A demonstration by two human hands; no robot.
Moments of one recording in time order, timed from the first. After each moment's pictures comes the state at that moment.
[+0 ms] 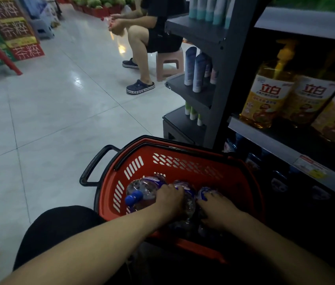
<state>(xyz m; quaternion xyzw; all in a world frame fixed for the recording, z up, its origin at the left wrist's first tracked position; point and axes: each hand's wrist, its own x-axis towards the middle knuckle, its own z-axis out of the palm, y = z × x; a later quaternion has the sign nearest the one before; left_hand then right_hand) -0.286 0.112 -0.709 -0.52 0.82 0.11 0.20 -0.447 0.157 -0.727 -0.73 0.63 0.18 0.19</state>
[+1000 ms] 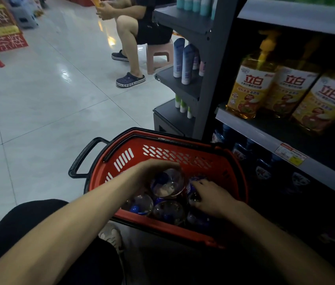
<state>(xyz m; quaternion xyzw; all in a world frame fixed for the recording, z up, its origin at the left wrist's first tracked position) -0.270 0.076 -0.651 -0.64 0.43 0.63 0.01 -0.466 0.177 -0.700 -0.72 0.66 0.07 0.23</state>
